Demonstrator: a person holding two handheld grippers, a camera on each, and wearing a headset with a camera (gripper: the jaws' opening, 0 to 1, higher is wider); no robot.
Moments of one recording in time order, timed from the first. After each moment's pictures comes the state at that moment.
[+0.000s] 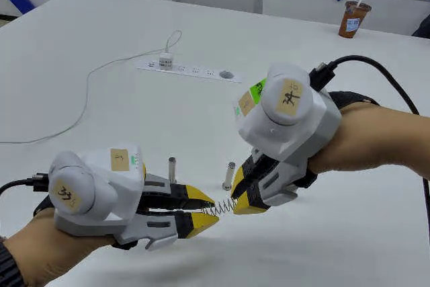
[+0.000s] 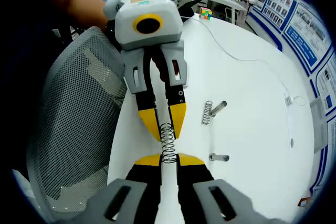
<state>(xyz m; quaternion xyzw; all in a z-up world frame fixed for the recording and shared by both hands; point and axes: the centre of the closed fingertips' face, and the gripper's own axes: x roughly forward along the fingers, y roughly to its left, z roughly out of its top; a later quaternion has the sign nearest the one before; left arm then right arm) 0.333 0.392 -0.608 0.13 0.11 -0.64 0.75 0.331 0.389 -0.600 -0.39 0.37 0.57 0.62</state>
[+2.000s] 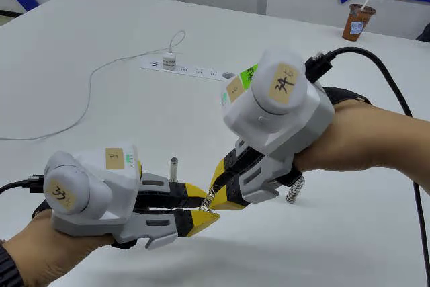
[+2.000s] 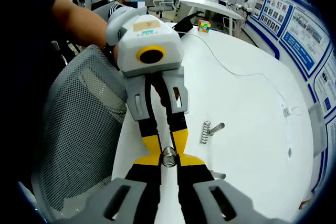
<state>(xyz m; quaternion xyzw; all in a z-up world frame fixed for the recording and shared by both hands) 0.336 0.394 -0.603 0.11 0.10 -0.63 0.76 0.331 0.421 -0.586 -0.37 0.35 0.58 0.64</state>
